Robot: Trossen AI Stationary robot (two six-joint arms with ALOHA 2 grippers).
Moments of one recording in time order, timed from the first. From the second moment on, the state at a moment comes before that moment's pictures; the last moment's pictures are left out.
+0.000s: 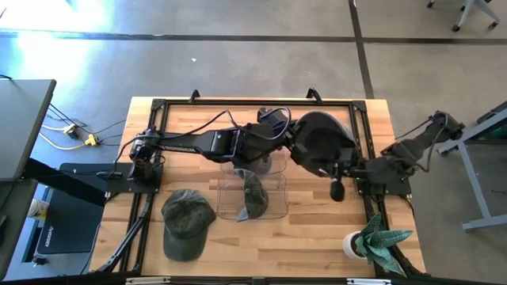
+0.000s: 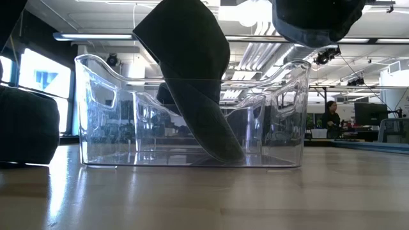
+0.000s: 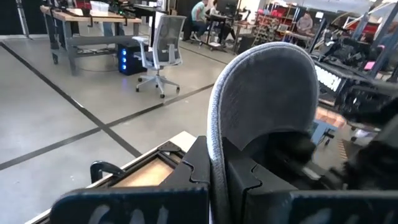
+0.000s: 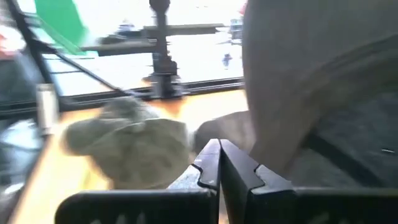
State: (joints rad) left arm -0.13 1.95 2.17 -0.34 -0.75 -0.30; right arm 0.56 0.91 0.97 -0.42 0.80 0.28
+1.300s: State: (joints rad) left arm -0.02 1.97 2.17 -0.45 -0.43 -0.50; right arm 0.56 0.62 0.97 -0.59 0.45 0.21
